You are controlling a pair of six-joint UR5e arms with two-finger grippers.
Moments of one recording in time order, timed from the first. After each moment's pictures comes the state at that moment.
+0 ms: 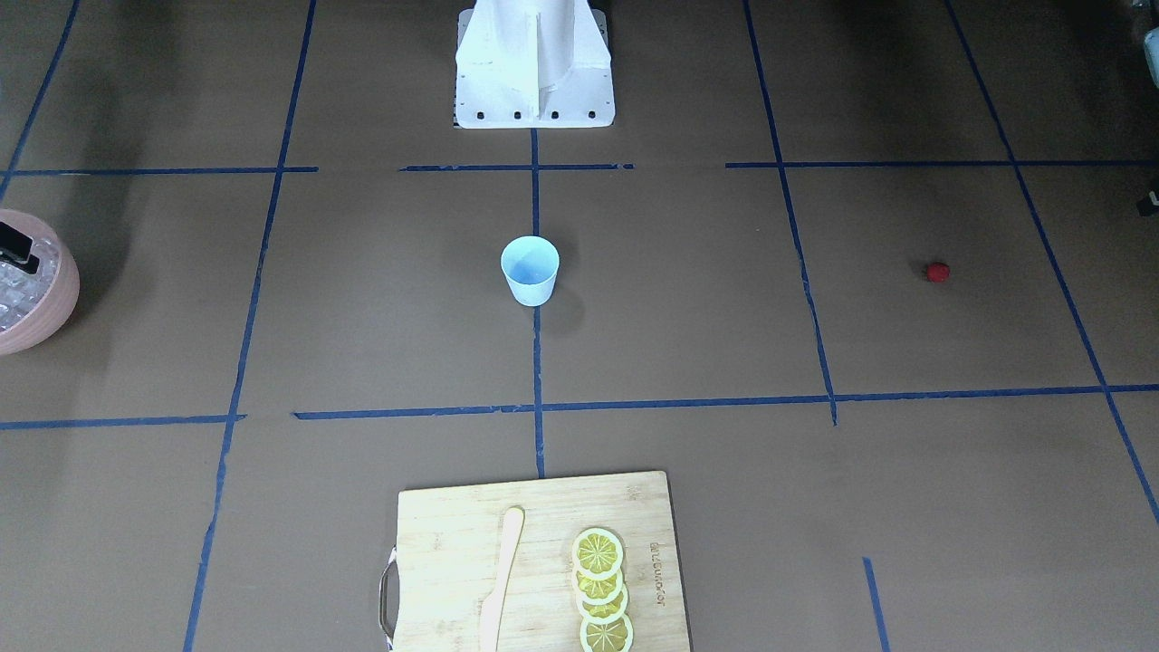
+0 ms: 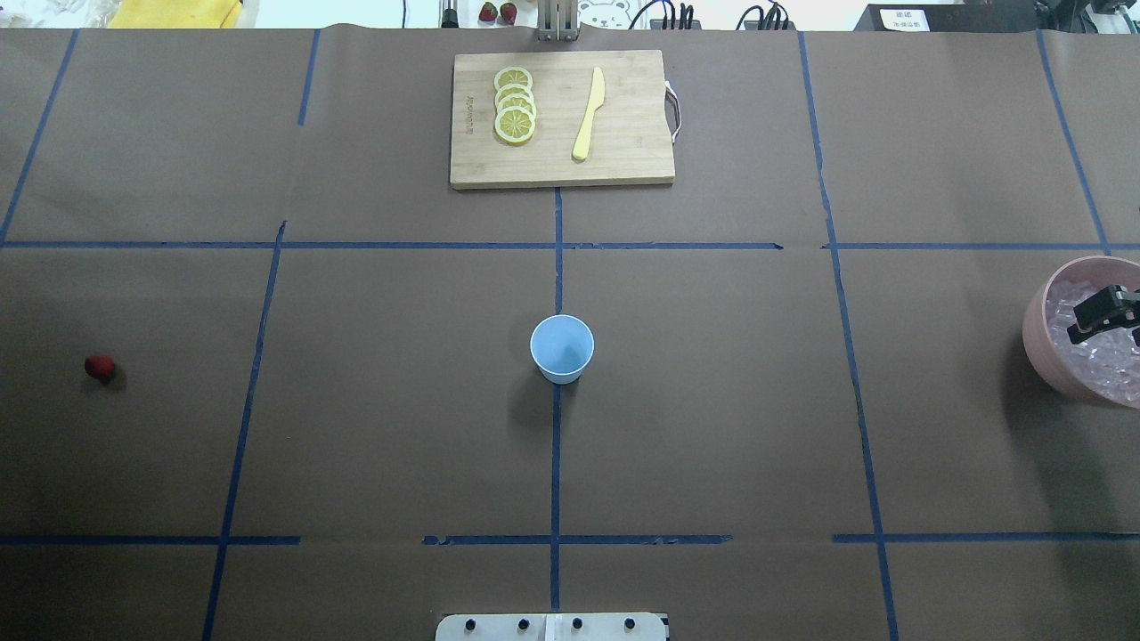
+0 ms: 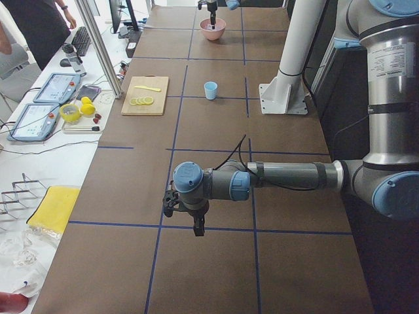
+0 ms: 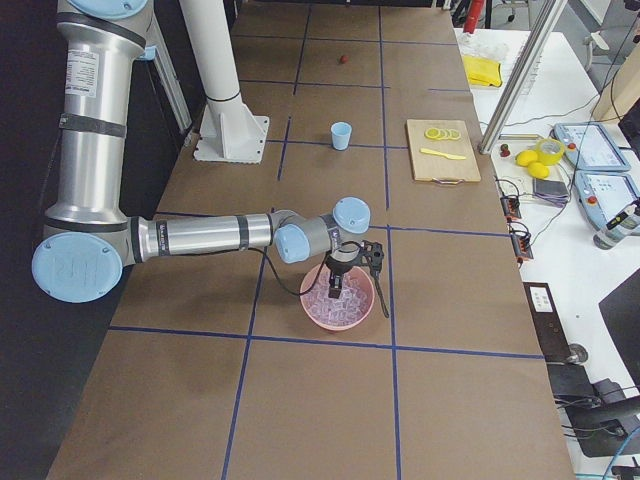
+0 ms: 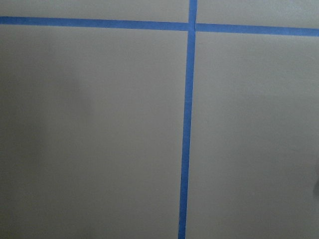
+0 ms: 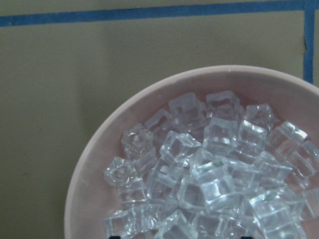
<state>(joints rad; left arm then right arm) -1.48 -1.43 -1.68 -1.60 -2.37 -0.09 1.17 -1.71 1.75 -1.35 2.32 0.53</state>
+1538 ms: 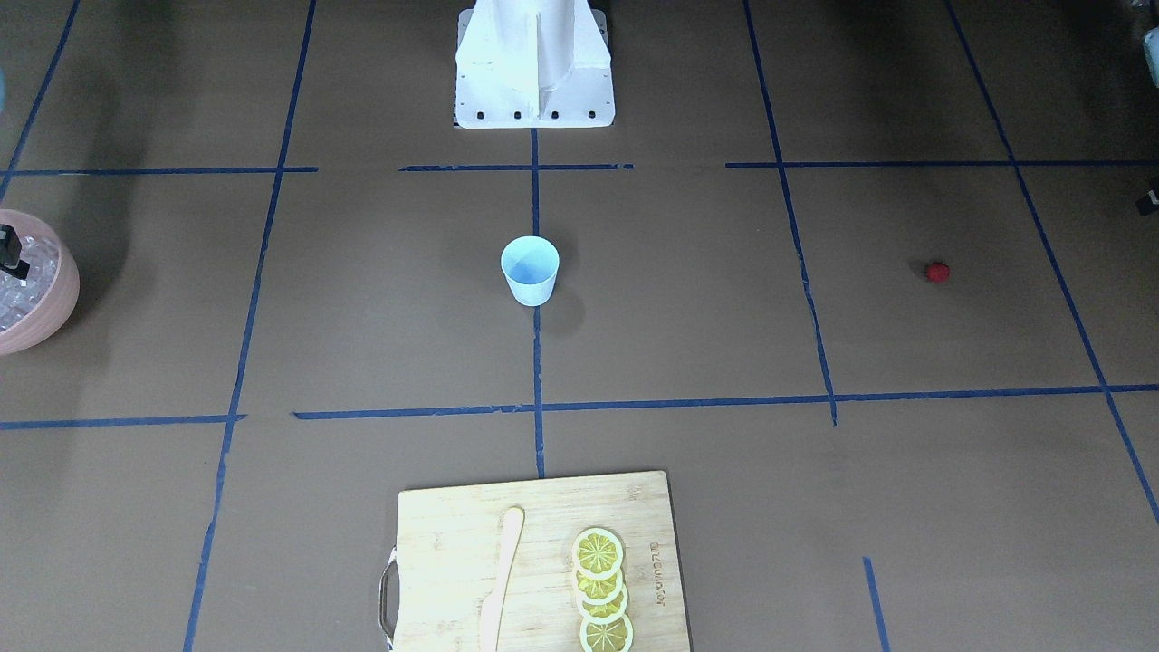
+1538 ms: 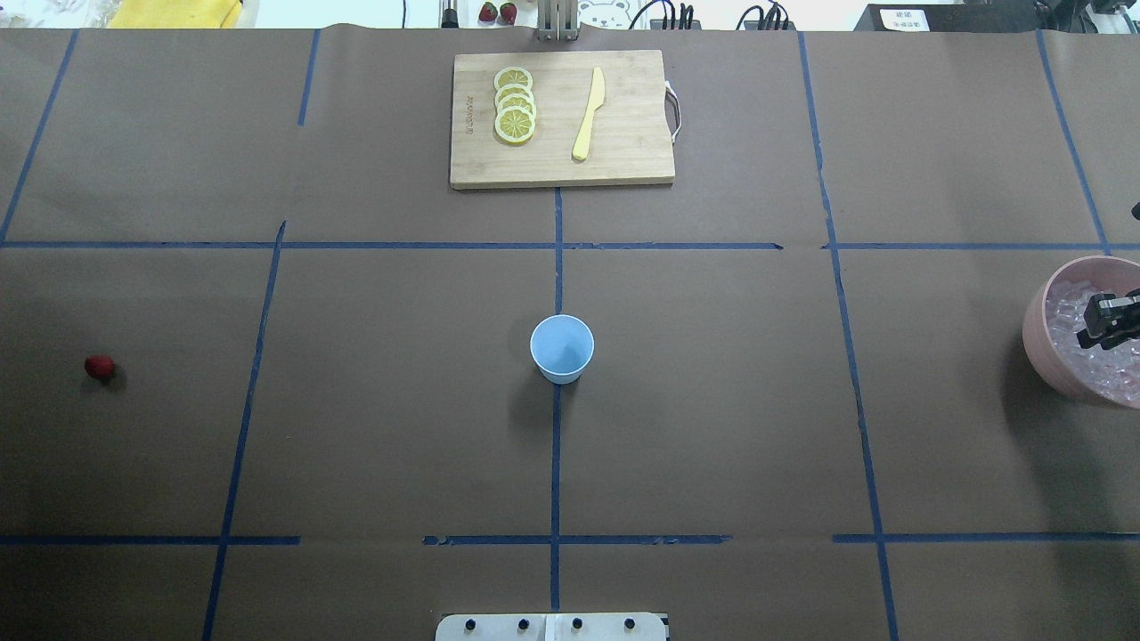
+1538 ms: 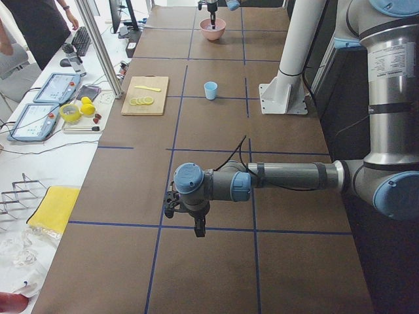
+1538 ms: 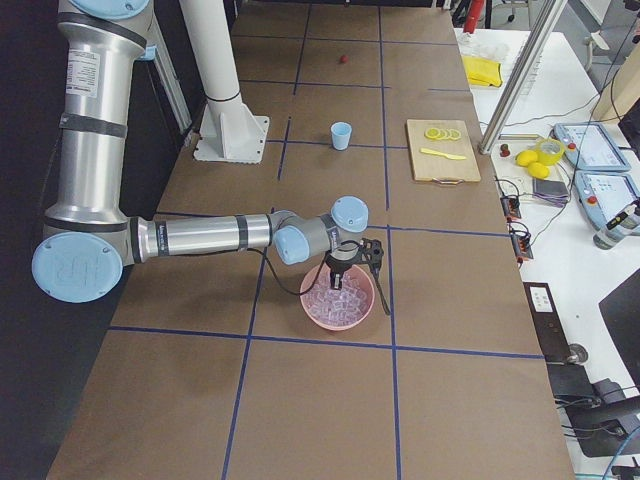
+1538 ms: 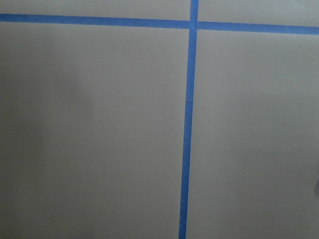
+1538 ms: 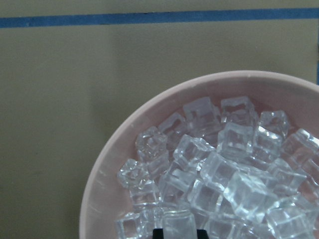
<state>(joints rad) -1.48 -1.43 -1.67 -1.60 -2.38 -0.09 1.16 -1.72 1.76 -1.28 2.32 0.54</state>
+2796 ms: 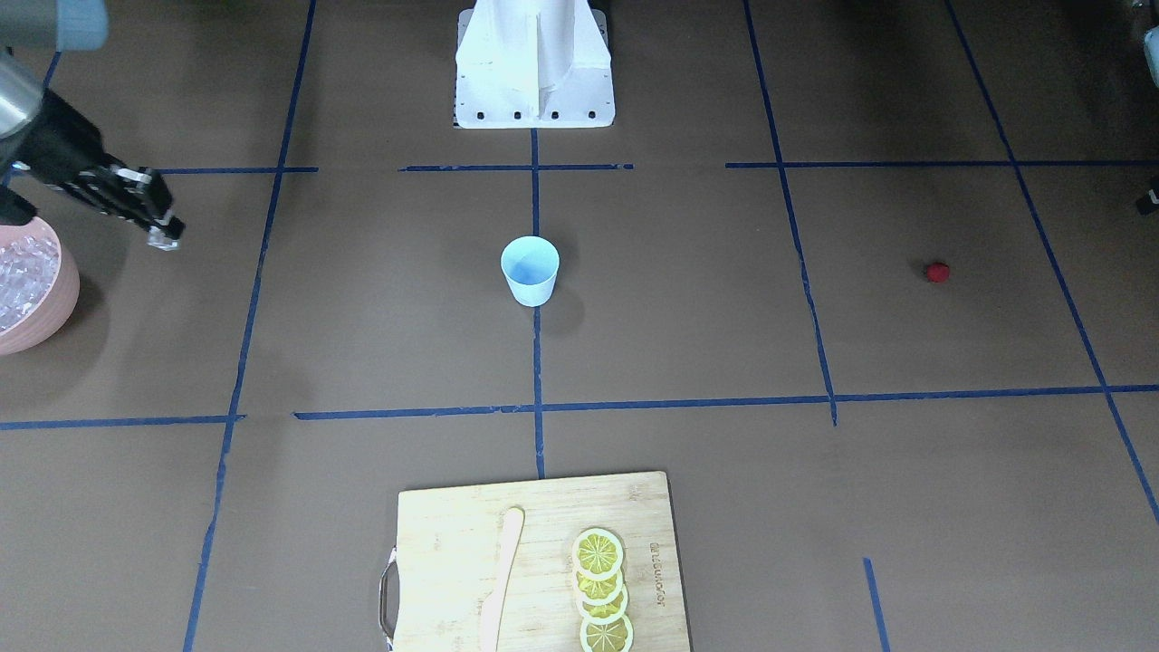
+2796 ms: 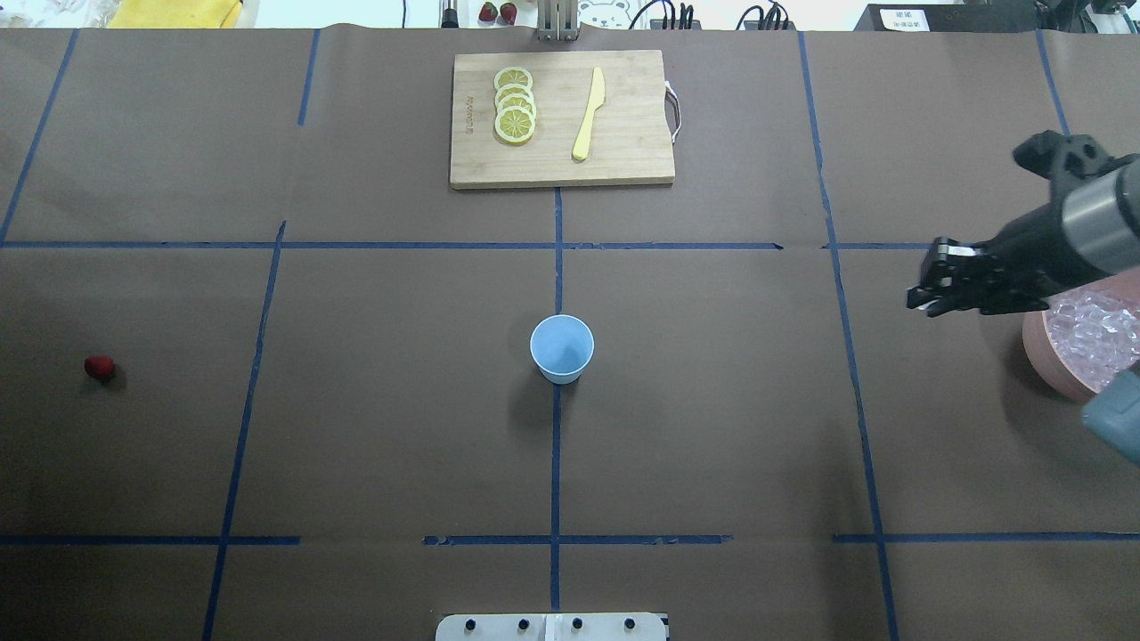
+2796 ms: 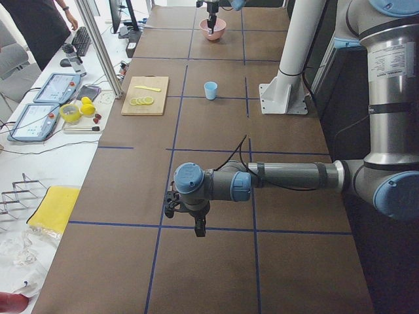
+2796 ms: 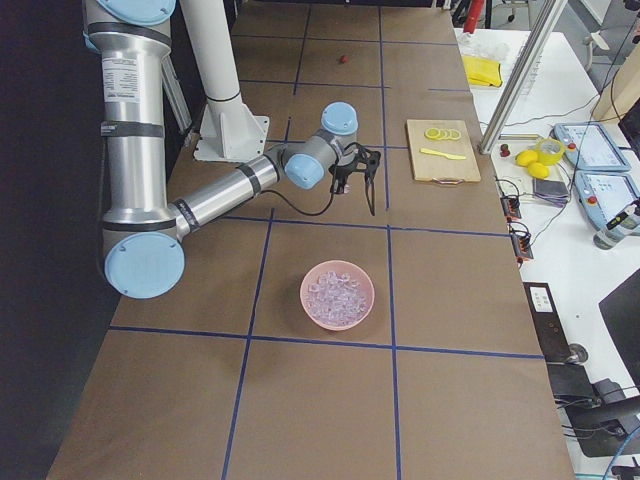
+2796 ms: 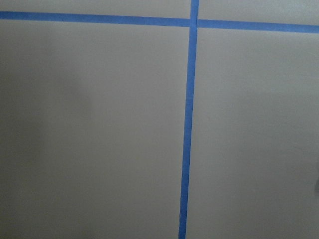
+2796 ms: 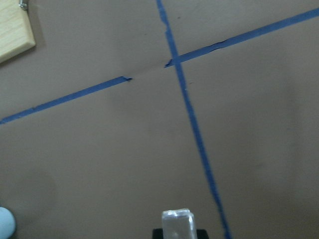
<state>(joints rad) -1.48 -1.43 -1.68 -1.60 -2.38 -0.09 0.89 -1.50 2.05 -1.26 2.24 1.36</state>
